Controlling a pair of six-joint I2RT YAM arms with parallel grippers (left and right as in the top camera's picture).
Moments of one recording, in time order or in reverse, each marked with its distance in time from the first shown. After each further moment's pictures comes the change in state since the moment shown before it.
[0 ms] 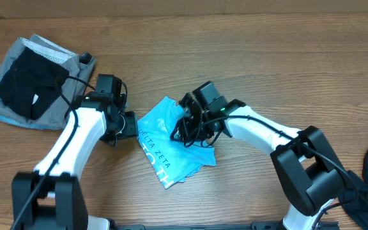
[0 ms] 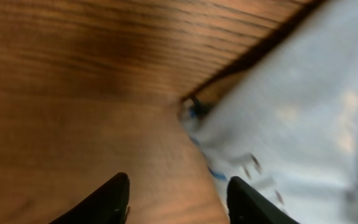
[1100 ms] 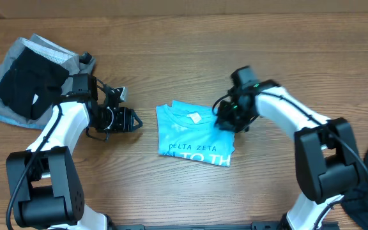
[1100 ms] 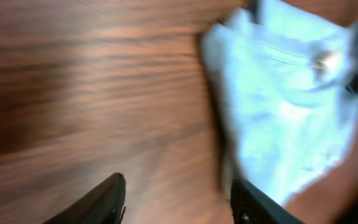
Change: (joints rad) left arm 0.186 0.122 0.002 0.107 0.486 0.384; right arm -0.298 0.016 0.096 -0.373 0.202 0.138
